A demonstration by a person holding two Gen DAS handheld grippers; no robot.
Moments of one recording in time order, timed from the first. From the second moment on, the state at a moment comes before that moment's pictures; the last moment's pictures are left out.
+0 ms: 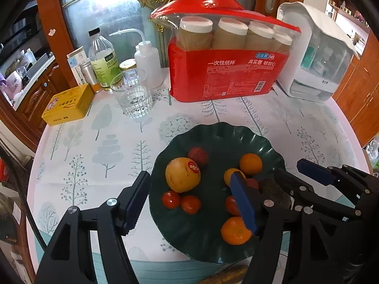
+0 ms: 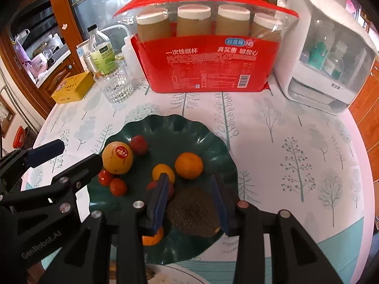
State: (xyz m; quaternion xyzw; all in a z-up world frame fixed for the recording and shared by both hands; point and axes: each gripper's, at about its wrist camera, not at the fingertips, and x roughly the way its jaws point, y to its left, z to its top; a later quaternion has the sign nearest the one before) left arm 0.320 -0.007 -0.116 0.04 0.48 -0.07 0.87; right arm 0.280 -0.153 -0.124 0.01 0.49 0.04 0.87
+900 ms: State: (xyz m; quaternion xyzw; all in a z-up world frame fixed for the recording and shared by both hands) left arm 0.186 0.002 -0.018 0.05 0.41 -0.04 0.91; right arm 0.156 -0.154 -0.038 0.01 0.44 0.05 0.90
